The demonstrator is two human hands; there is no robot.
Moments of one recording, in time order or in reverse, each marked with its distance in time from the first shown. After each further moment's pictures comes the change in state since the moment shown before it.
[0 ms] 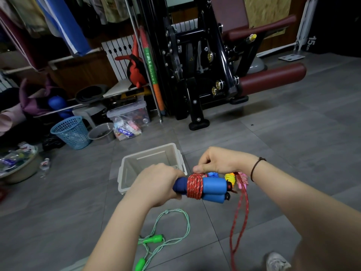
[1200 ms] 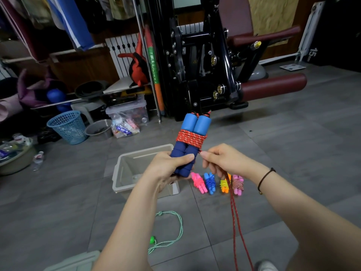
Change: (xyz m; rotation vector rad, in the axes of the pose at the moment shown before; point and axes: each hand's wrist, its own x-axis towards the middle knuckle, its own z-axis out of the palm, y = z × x) left_hand 0.050 0.007 0.018 -1.744 0.088 -0.476; right_hand -0.011 0.009 -0.004 0.265 0.269 0.076
